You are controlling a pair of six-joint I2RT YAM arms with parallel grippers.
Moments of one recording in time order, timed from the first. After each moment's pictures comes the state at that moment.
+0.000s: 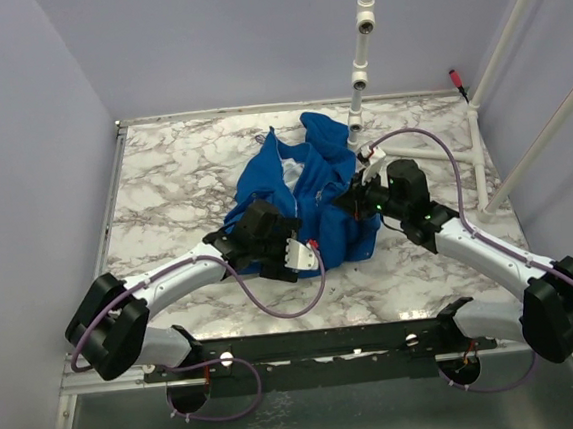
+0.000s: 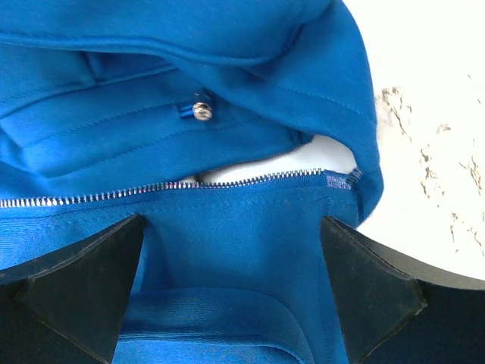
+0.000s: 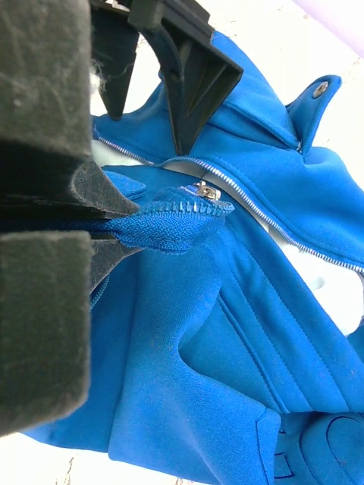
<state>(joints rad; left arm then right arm) -0.77 1.33 0.75 -0.24 0.31 1.03 0.50 1.20 0.71 0.13 -0.30 0.18</state>
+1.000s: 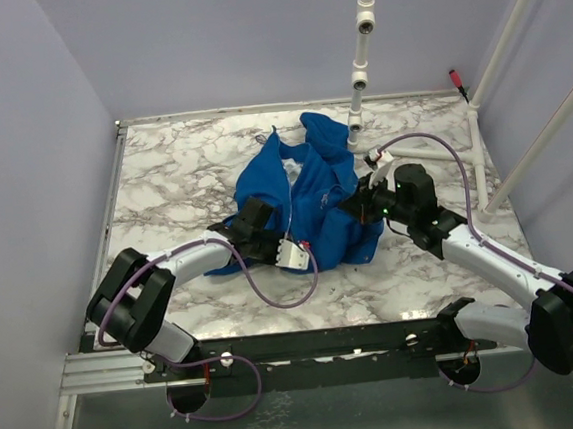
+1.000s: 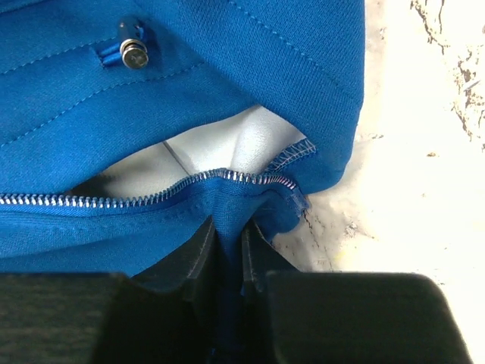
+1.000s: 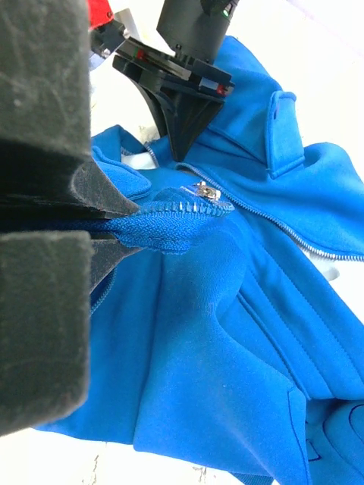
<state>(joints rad) -0.65 1.51 0.76 -0.29 0.36 1.20 0.48 1.13 0.67 0.09 -0.30 0.20</state>
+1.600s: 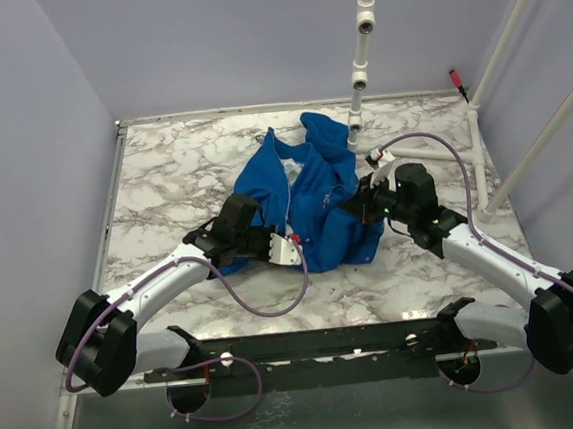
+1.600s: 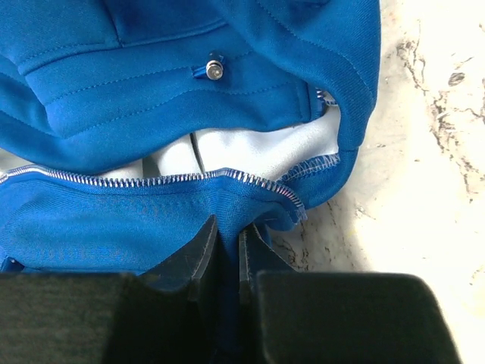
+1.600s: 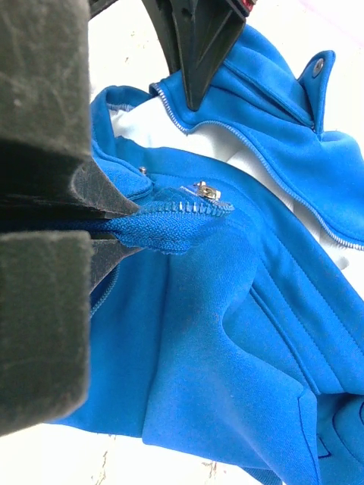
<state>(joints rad) -0.63 1.26 0.73 -0.31 0.42 1.14 0.46 1.14 0.67 0.08 -0.31 0.21</state>
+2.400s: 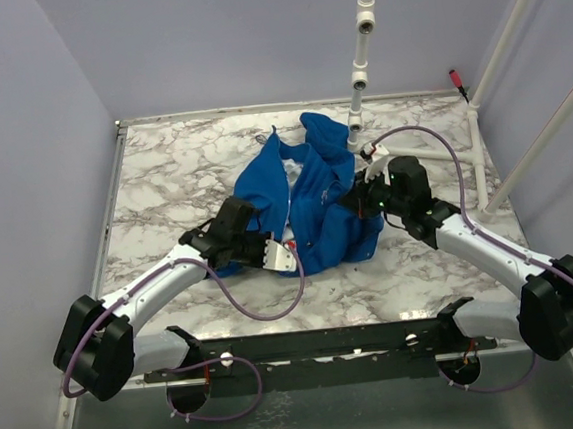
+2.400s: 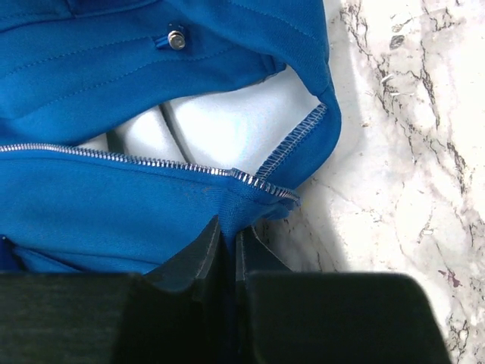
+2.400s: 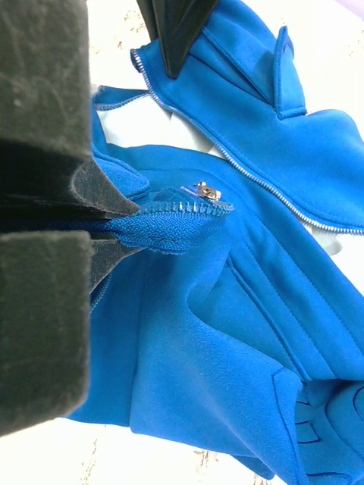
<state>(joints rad) -0.63 1.23 0.74 -0.47 0.43 1.19 0.46 1.21 0.73 0.06 -0.29 0.18</state>
